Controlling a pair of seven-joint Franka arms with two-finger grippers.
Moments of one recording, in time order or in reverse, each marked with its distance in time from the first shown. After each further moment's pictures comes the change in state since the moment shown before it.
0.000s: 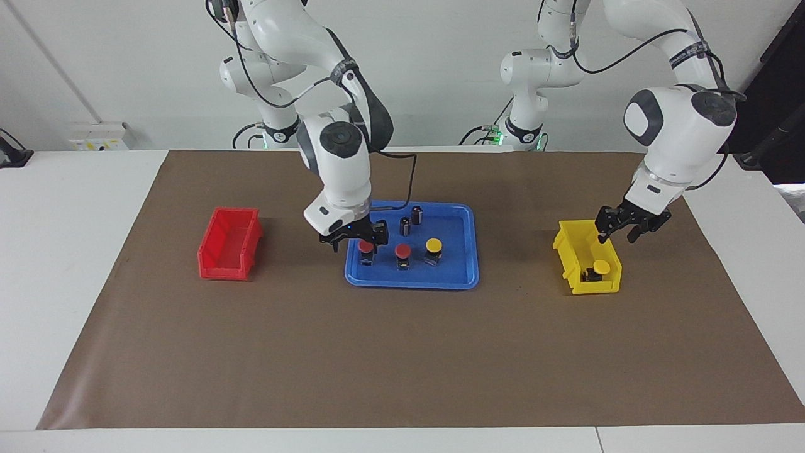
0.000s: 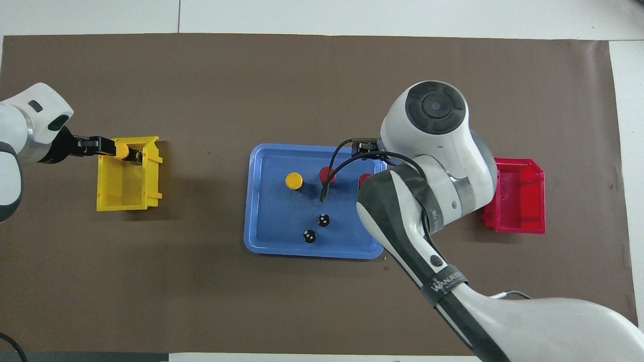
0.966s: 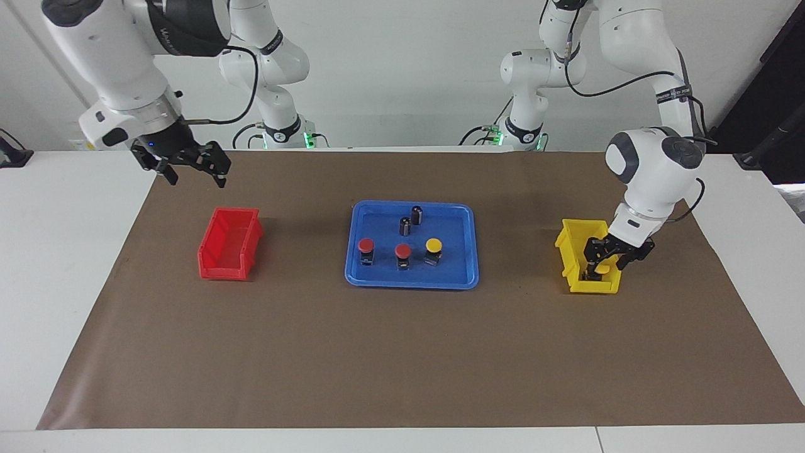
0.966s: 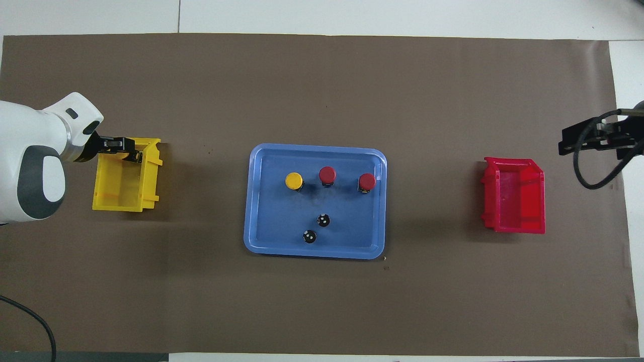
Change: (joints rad) left arm -0.001 0.086 -0.004 -0.053 0.002 0.176 0.000; right arm -0.454 -0.224 -0.010 0.116 -0.014 -0.411 -0.476
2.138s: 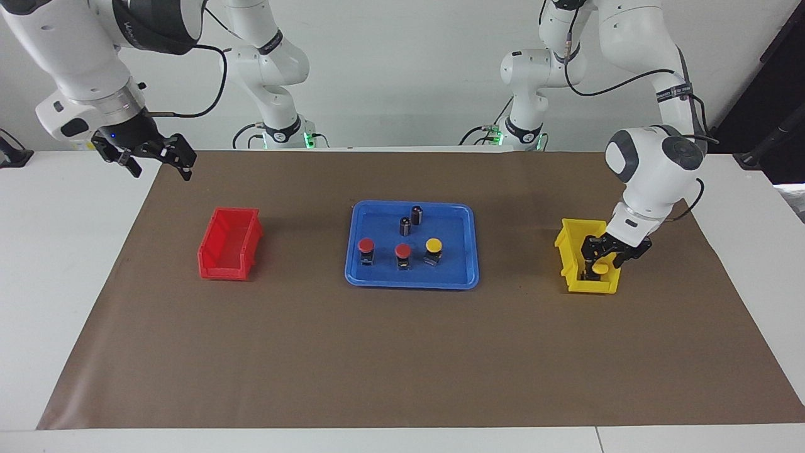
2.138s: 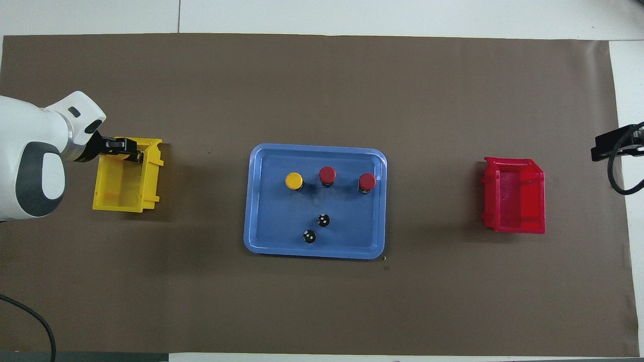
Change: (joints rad) left arm -0.001 -0.001 -0.008 0.019 0.000 -0.055 0.000; right arm -0.036 -0.017 0.020 -0.001 -0.060 -0.014 -0.050
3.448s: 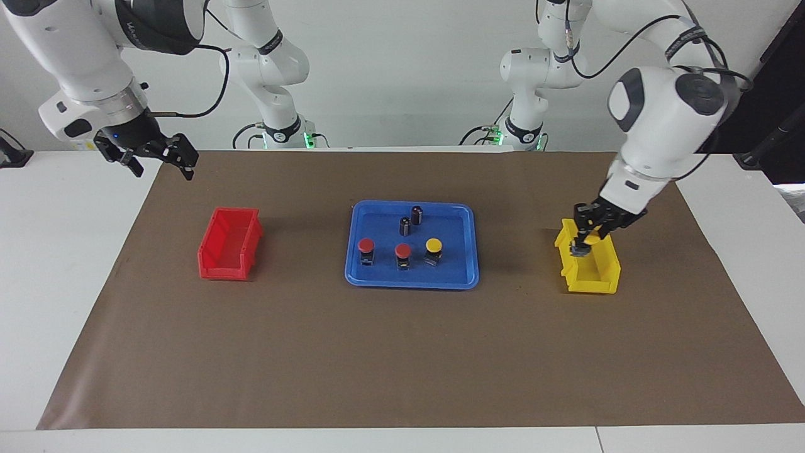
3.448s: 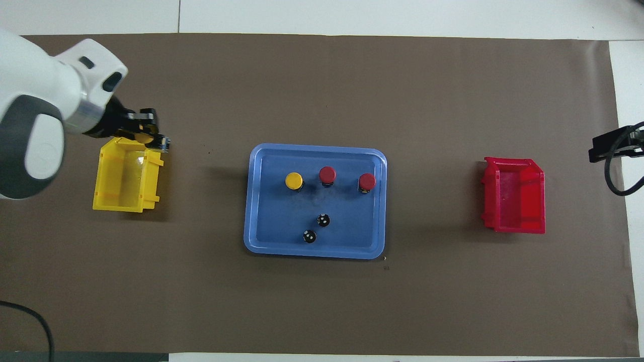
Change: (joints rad) left arm -0.274 -0.029 -0.029 0.298 -0.005 -0.387 -0.381; right arm 0.008 0.000 0.001 0.000 0.000 -0.007 0.000
